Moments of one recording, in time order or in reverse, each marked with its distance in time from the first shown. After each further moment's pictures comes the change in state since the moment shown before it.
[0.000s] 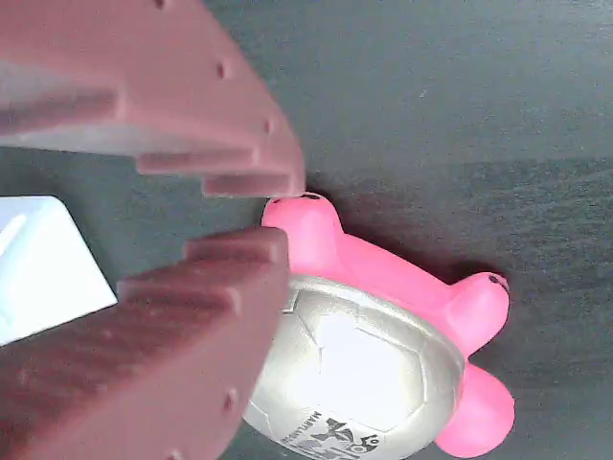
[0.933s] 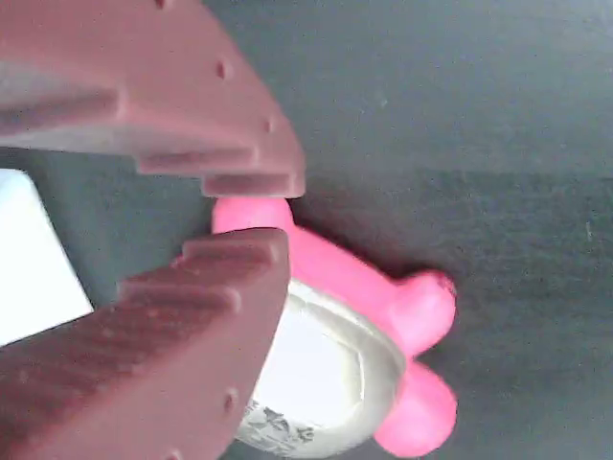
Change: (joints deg) arm -2.2 -8.2 -2.9 -6.0 0.9
